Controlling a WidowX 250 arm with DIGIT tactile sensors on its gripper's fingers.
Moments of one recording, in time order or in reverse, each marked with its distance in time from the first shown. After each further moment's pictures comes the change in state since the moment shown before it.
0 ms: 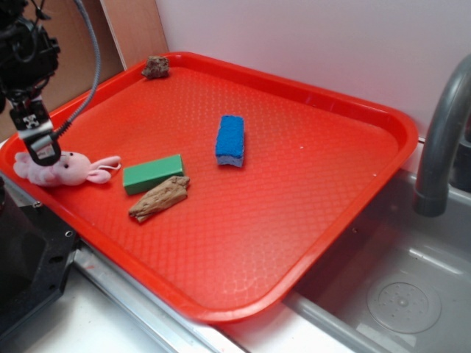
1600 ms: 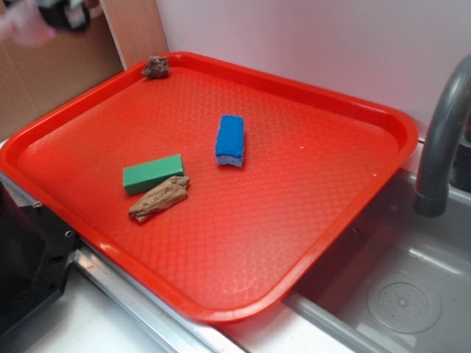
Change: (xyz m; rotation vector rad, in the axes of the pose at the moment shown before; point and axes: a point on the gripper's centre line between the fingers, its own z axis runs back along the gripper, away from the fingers) arm 0.057 -0.017 0.141 0.086 -0.186 0.483
